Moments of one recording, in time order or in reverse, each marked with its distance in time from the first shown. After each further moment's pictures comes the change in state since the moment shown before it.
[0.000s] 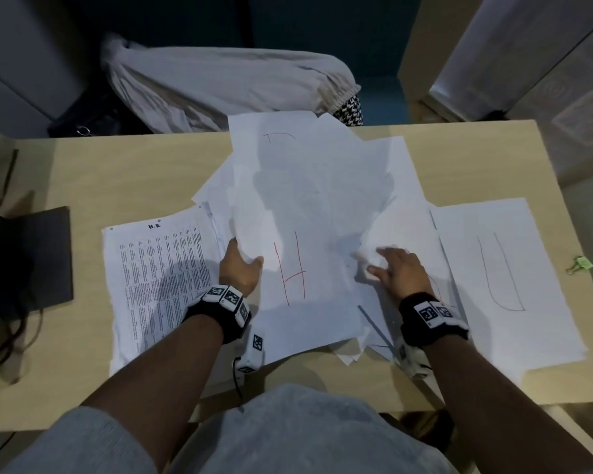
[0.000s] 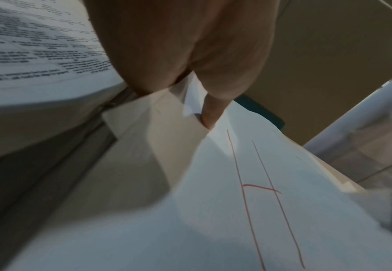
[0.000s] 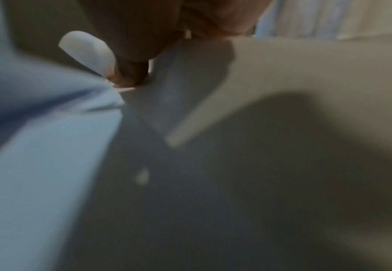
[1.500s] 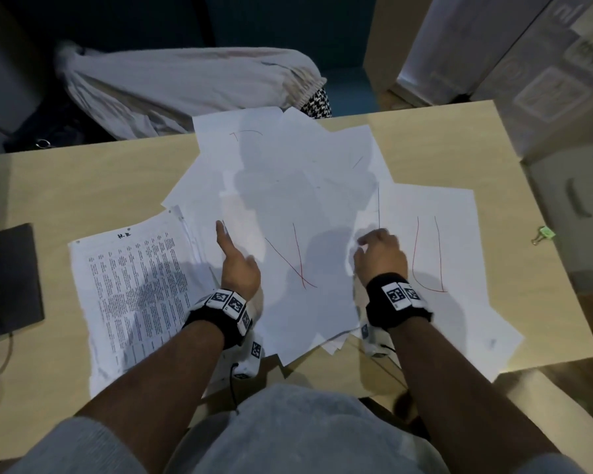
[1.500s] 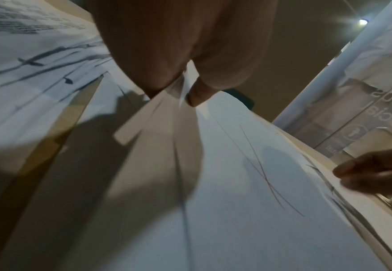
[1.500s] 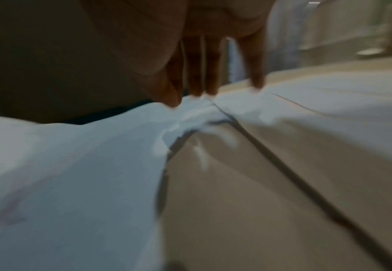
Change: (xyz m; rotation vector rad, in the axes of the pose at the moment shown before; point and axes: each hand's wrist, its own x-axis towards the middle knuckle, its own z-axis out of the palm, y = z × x) left_hand -0.010 -0.001 0.036 0.020 -0.056 0.175; right_hand -0.004 -0.019 -0.009 -0.069 0.087 0.306
